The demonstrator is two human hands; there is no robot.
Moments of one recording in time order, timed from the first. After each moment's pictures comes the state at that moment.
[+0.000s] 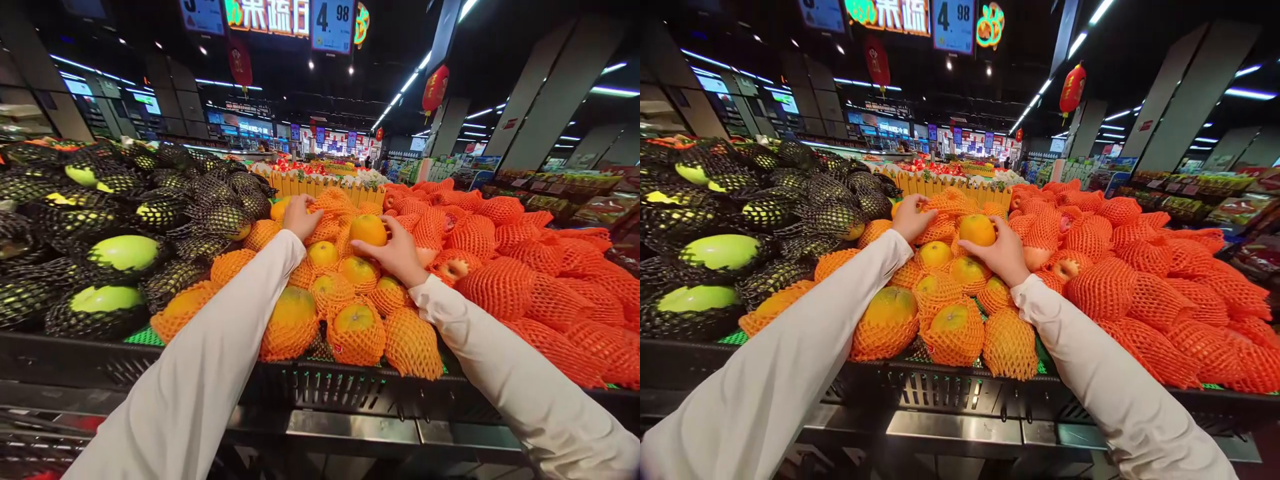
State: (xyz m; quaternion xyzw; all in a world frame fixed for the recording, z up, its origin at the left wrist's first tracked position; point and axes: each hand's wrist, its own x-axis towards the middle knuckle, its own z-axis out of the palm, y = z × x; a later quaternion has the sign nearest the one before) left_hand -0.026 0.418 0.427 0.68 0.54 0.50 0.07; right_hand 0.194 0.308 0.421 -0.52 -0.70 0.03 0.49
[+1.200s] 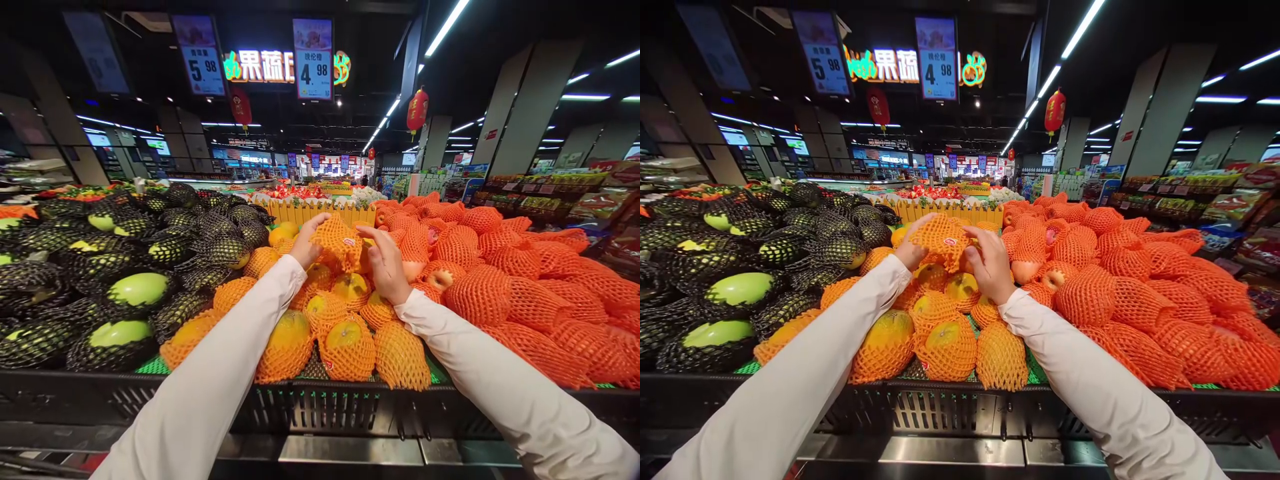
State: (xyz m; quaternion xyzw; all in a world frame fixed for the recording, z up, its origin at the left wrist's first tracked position) left_hand 0.013 0.349 0.458 0.69 0.16 0.57 0.41; right_hand 0.195 0.291 0.428 -0.32 -0.75 -0.07 0.57
